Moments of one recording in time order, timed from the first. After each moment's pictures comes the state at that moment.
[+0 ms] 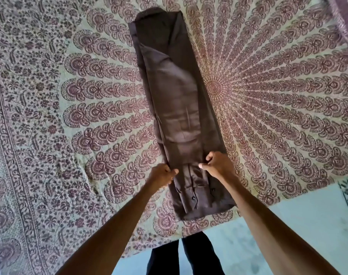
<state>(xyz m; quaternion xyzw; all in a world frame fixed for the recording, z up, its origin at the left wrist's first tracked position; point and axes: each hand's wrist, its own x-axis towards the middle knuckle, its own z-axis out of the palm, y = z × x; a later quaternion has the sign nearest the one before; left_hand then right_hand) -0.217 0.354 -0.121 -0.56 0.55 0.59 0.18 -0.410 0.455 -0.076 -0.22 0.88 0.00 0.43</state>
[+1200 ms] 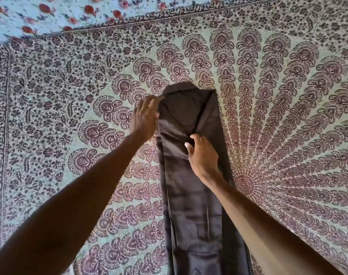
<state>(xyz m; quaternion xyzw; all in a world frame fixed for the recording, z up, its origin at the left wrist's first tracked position) -0.393 -0.072 -0.117 -0.42 0.88 0.16 -0.12 -0.514 0.109 -0.130 -0.44 0.86 -0.17 0.21</state>
